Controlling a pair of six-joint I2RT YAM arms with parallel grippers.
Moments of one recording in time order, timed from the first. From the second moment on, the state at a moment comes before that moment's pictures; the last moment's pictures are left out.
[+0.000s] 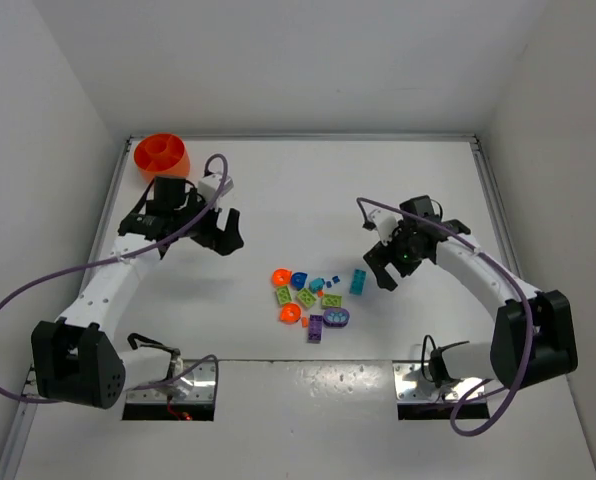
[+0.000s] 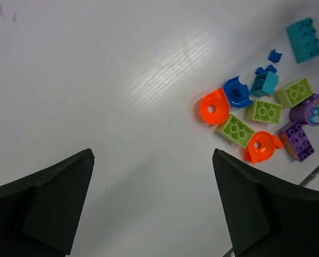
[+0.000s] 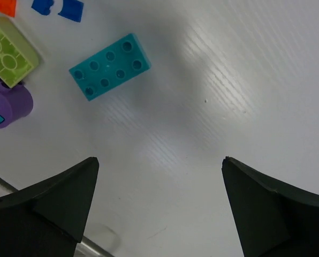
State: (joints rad) left arm -0.14 1.21 0.98 -0.55 0.46 0.21; right arm 0.25 1.34 0.82 -0.67 -0.22 -0.46
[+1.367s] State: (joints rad) left arm -0.10 1.46 1.07 -0.68 0.76 0.34; right arm 0.48 1.70 0.91 -0.74 -0.33 -1.97
